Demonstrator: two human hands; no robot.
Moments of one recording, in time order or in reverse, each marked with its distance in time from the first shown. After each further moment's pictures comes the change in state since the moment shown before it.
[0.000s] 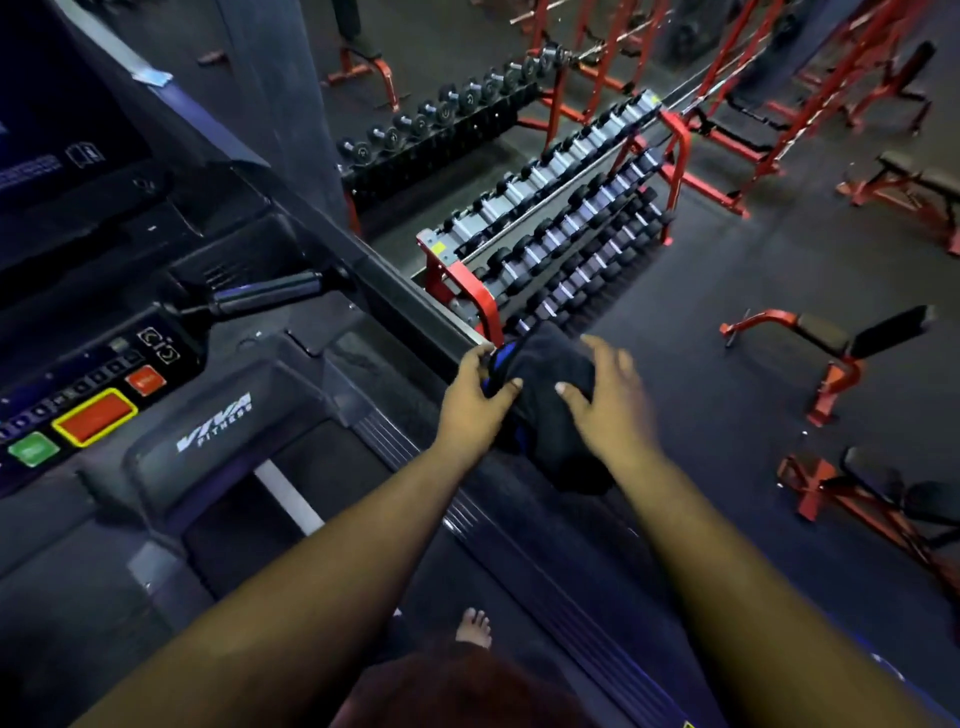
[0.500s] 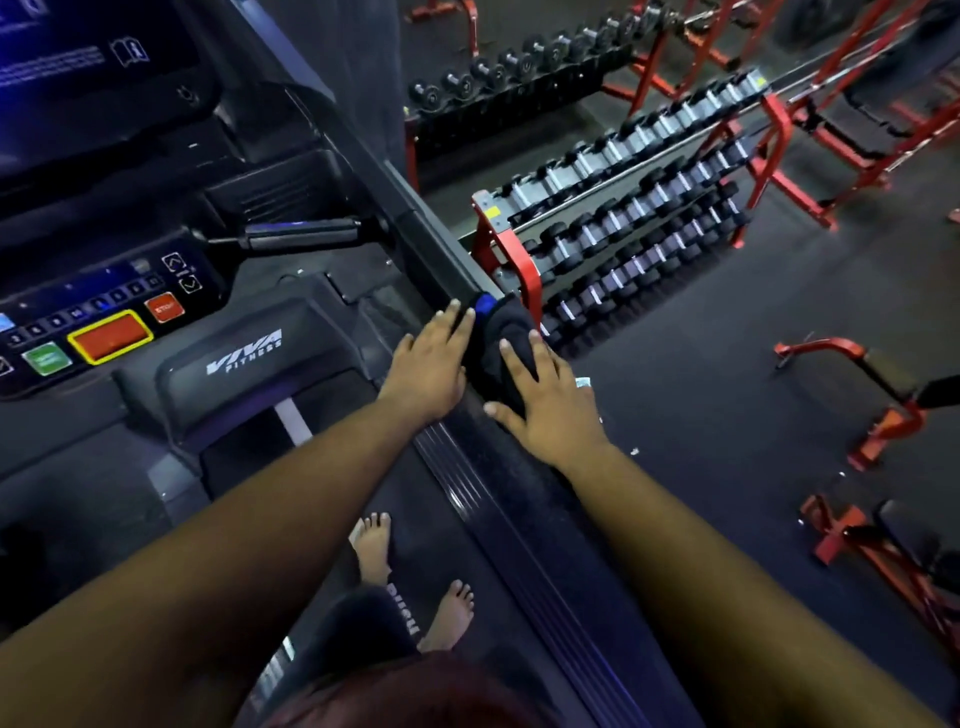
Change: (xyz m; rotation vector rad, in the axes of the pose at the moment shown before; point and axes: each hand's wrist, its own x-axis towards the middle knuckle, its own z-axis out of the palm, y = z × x) left_hand 0.047 -0.044 -0.064 1.019 -0.049 0.133; right_hand 0.032 -0.009 0.092 -0.418 -0.381 -0.464
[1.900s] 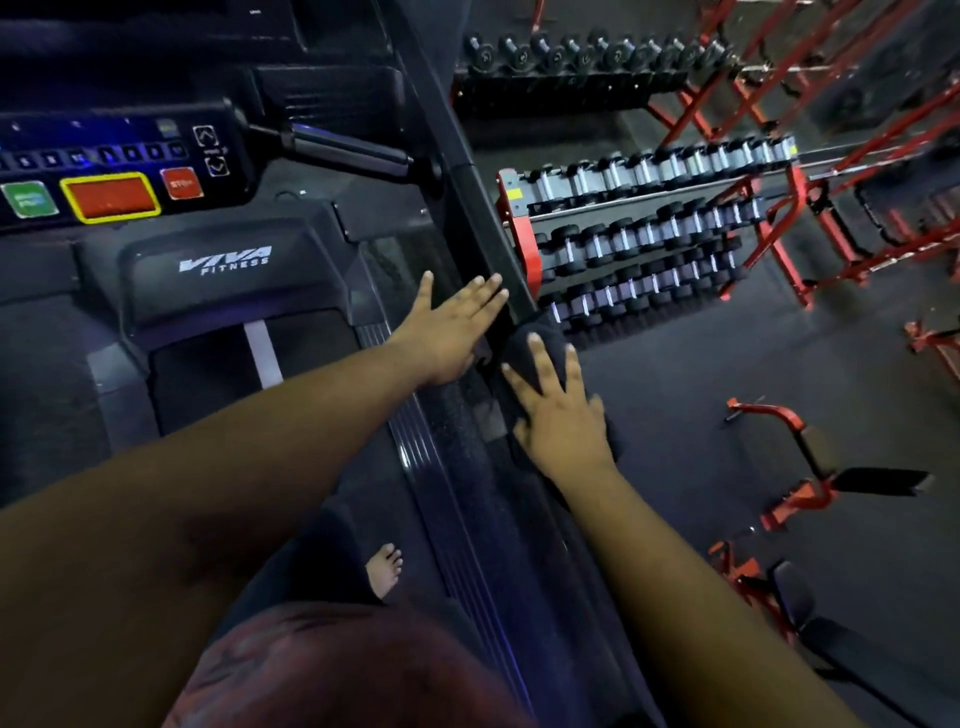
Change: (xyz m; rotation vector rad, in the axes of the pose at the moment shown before) left_hand 0.003 -0.023 0.008 0.124 -0.077 0.126; right_hand -0.015 -0.002 0.007 -0.276 -0.083 -0.149
